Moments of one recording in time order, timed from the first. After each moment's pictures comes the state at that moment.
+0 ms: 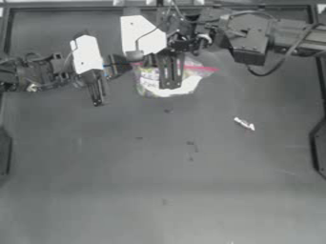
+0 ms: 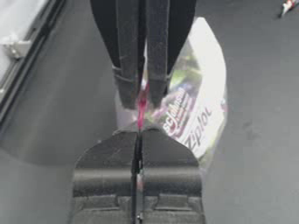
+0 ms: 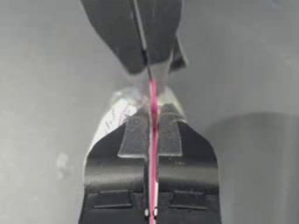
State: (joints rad) left arm 0.51 -0.12 0.83 0.19 -0.33 0.12; right arm -0.42 0.22 0.02 0.01 0.77 -0.45
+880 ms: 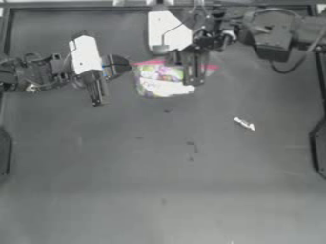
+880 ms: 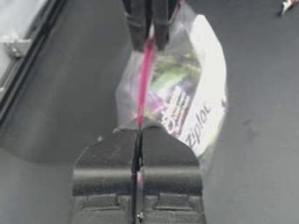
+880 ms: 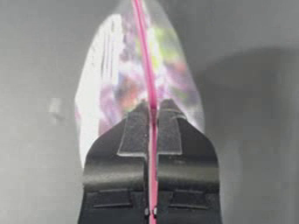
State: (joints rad) left arm 0.52 -0.12 0.84 0.19 -0.33 0.12; right arm -0.49 0.12 0.20 0.01 0.76 -0.43
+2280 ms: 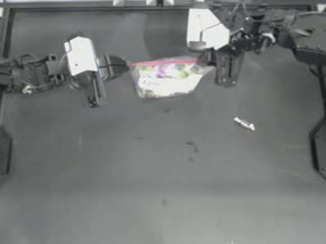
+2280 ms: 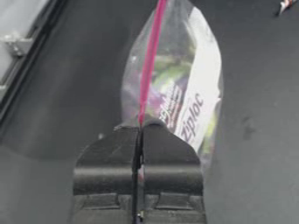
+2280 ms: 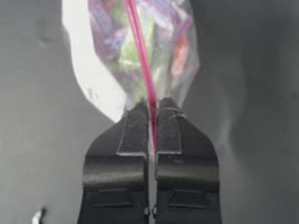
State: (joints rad) left arm 0.52 -0.14 0.86 0.19 -0.34 0.12; right arm -0.56 -0.06 0.45 -0.01 0.73 -0.37
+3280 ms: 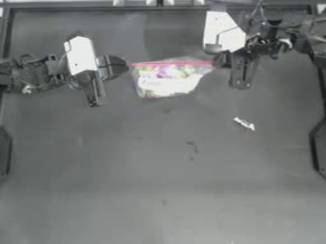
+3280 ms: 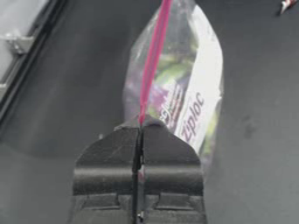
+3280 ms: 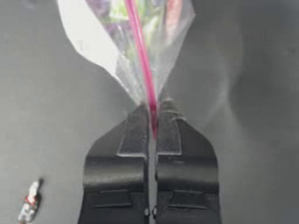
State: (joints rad) left arm 0.53 -0.14 0.86 0.19 -0.34 0.12; right arm -0.58 -0.13 0.54 -0.05 0.71 -0.32
